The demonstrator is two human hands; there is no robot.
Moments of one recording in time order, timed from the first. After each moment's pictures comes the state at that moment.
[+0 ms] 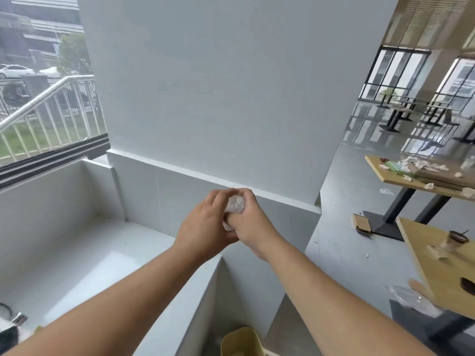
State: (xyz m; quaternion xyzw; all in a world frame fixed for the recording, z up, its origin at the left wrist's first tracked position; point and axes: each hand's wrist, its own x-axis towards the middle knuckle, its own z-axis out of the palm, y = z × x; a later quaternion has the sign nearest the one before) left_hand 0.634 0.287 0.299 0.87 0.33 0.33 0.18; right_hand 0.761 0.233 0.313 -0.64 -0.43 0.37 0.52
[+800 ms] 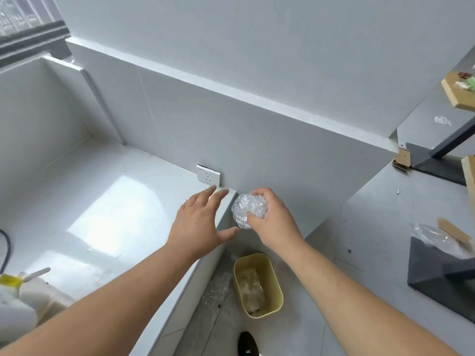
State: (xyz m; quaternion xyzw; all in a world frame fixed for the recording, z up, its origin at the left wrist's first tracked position) left_hand 0.642 0.333 0.089 0.86 0.46 0.11 0.19; right_hand 0.829 0.256 0.094 -0.78 -0.45 0.28 0.34
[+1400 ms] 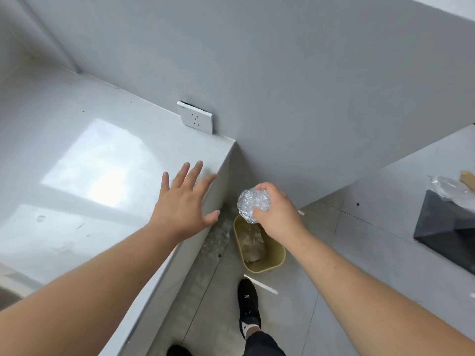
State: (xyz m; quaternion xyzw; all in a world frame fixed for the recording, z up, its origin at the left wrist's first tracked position) left_hand 0.642 0.362 -0.063 0.89 0.44 -0.05 0.11; right_hand 0.864 0.251 -0.073 -0.81 -0.41 0.35 0.21
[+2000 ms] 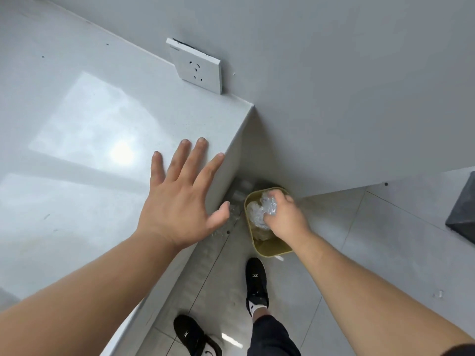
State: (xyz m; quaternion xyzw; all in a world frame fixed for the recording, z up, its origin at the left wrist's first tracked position) left_hand 0.639 0.361 -0.111 0.90 0.44 -0.02 0.05; right_hand 0.870 0.257 -0.234 -0.82 -0.41 0.40 0.03
